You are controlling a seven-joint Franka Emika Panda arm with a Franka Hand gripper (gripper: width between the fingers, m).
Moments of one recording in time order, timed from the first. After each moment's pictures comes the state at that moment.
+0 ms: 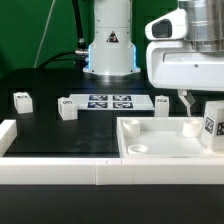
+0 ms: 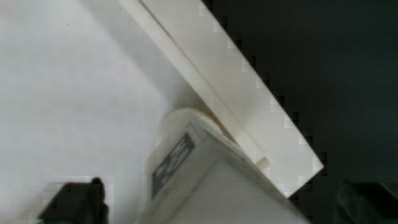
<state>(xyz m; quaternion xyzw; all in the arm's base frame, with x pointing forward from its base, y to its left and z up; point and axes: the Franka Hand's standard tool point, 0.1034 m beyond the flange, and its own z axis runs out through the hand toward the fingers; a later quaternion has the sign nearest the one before) 0.624 0.121 0.078 -0.95 0.29 0.05 0.09</state>
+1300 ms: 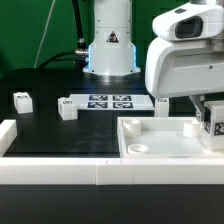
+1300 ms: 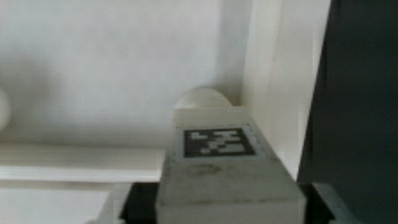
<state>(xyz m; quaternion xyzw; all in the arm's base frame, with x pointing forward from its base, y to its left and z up) 0.623 0.118 0.076 -1.00 -0.04 0.02 0.04</state>
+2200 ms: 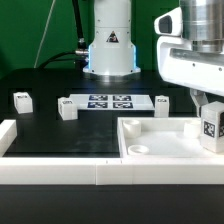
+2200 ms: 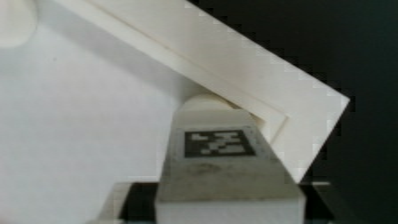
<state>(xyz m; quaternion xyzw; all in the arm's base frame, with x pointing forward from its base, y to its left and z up) 0.625 0.115 0.075 -0.84 0.53 0.04 0.05</state>
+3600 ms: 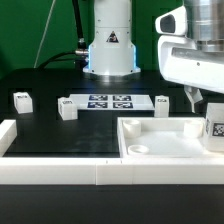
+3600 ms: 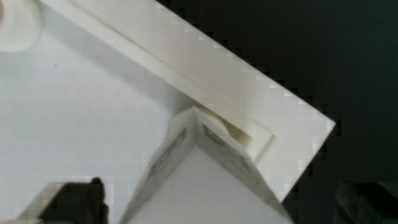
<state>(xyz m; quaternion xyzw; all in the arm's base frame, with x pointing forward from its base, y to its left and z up) 0.628 0.122 0.078 -0.89 0.46 0.06 0.06</state>
